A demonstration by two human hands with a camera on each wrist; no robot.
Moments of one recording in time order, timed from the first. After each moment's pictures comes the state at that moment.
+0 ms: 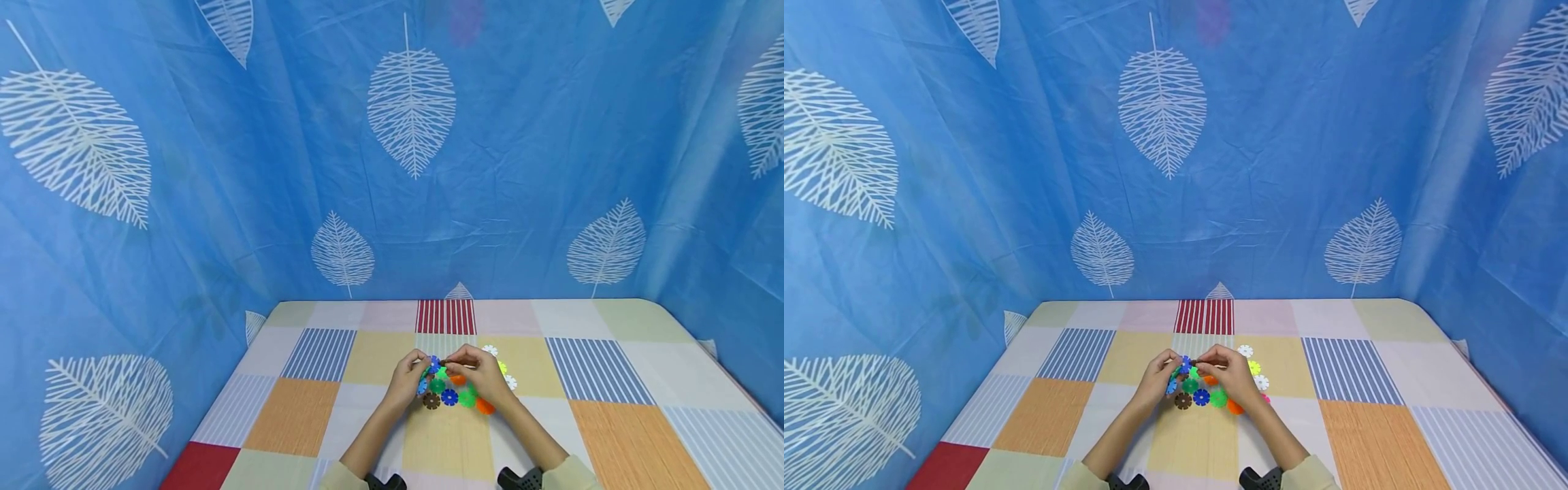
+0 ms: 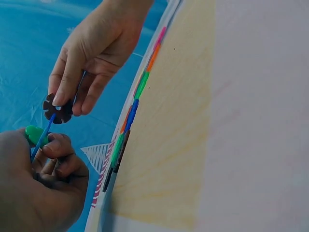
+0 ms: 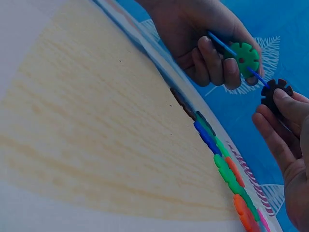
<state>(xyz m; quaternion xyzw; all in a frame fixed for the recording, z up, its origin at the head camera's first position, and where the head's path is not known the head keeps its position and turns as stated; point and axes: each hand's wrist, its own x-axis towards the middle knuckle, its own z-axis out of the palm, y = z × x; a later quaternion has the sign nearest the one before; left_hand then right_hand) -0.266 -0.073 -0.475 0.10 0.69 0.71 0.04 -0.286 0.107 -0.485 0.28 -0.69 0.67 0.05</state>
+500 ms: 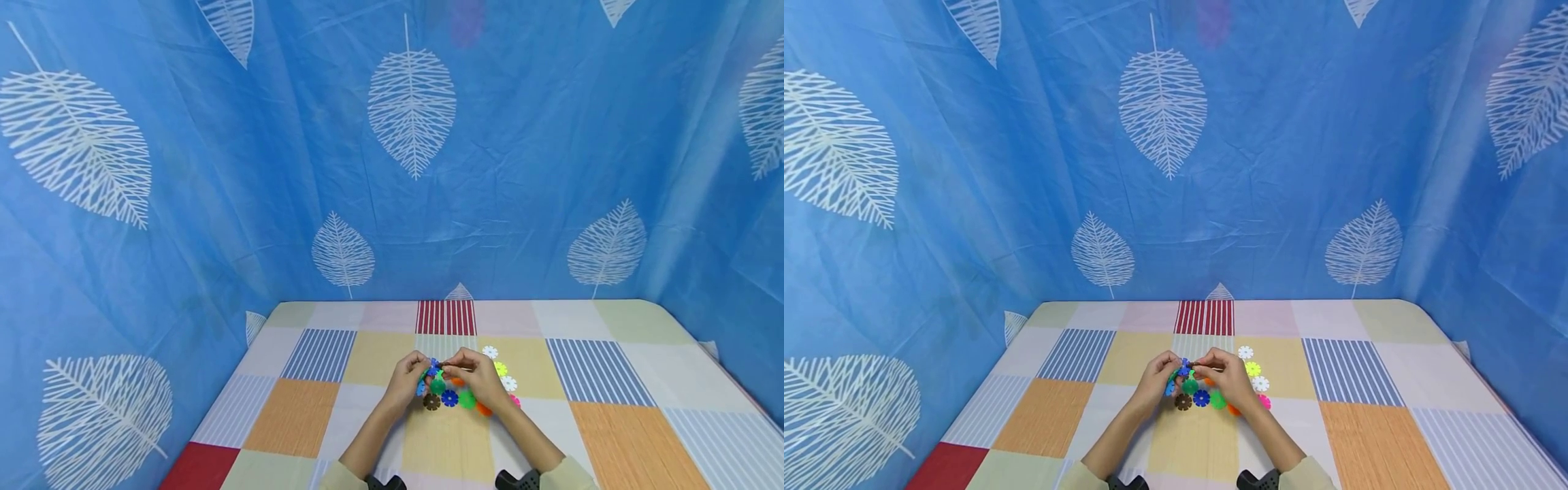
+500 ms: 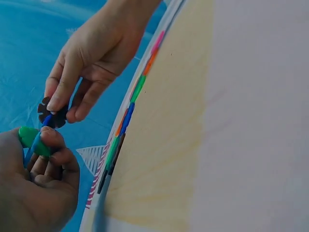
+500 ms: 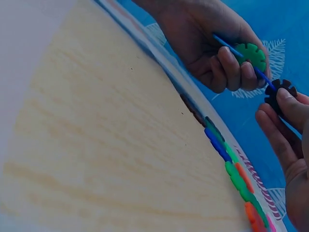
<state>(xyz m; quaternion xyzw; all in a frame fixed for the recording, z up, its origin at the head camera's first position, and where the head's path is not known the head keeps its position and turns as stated) -0.271 -0.076 -0.480 0.12 0.67 0.73 0.05 -0.287 0.101 -0.493 0.29 -0.67 0.68 0.05</state>
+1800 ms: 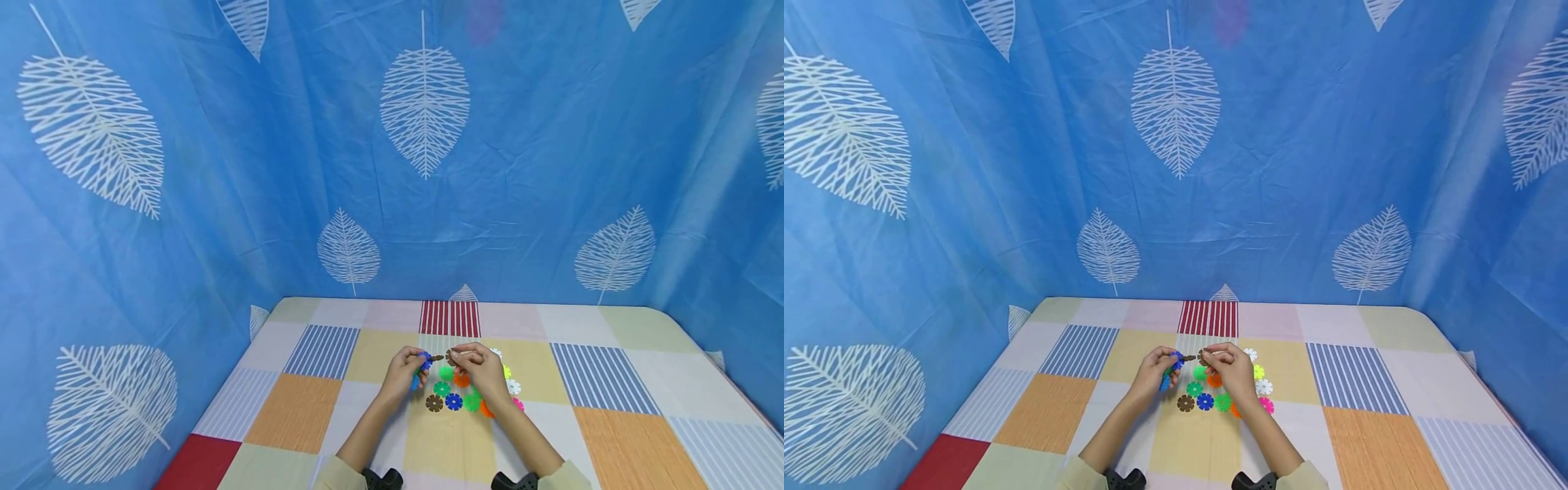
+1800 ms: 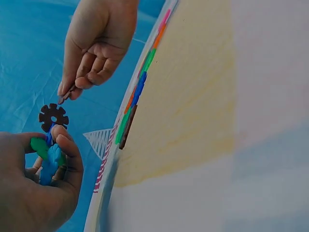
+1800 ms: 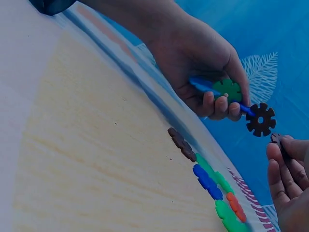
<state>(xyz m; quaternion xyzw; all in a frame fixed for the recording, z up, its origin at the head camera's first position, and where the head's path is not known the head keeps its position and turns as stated) -0.294 -0.088 -0.501 0.07 0.66 0.75 0.03 -0.303 0.088 -0.500 0.04 -0.70 0.72 0.05</state>
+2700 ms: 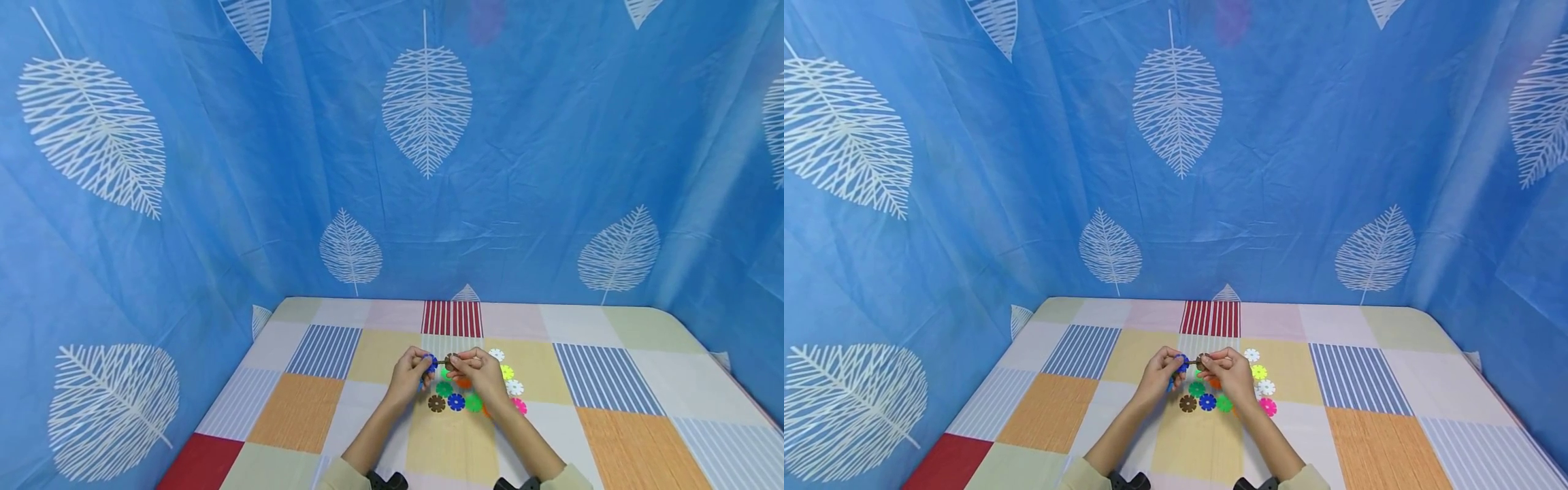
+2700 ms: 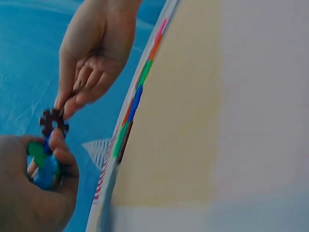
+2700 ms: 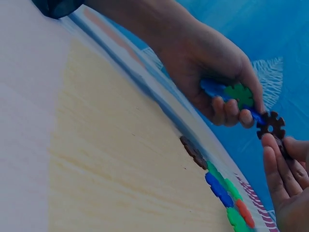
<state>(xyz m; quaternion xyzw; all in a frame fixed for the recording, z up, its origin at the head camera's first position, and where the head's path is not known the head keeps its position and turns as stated) -0.279 -0.081 -0.484 0.09 0.69 0.72 -0.01 -0.296 0.083 -0.501 0.04 -0.66 0.75 0.03</state>
